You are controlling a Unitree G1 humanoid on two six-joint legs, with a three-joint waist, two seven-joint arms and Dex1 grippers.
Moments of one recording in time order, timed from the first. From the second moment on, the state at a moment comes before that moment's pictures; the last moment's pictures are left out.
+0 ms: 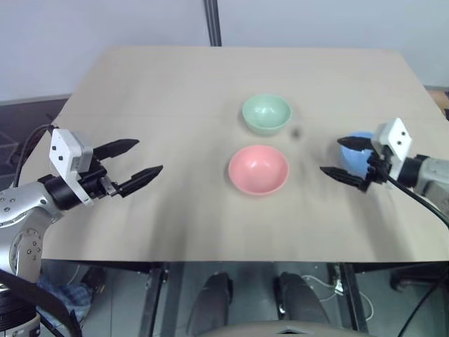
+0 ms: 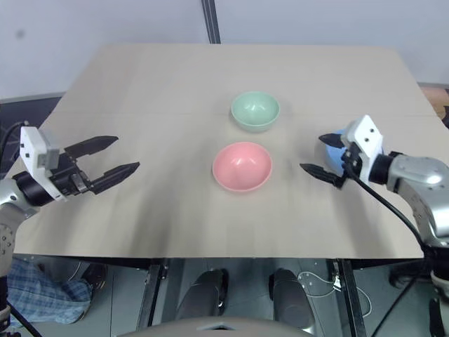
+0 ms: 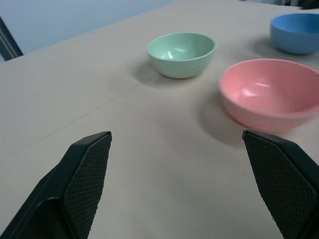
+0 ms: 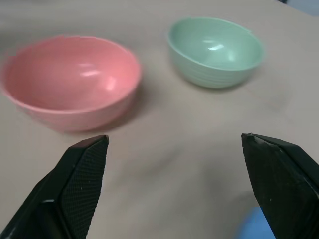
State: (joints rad) left arm -0.04 0.86 0.49 -0.24 -0.63 0.39 -0.97; right arm -0.48 -0.82 0.00 -0.17 0.40 0.54 0.84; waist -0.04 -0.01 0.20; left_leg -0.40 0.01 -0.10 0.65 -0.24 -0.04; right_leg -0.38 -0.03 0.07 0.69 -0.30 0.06
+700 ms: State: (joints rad) left arm -0.07 0.82 0.51 -0.24 -0.64 0.34 -0.98; right arm -1.09 -0.41 0.48 0.49 -0.15 0.33 0.84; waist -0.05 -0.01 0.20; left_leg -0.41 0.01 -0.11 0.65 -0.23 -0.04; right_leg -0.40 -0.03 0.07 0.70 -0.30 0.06
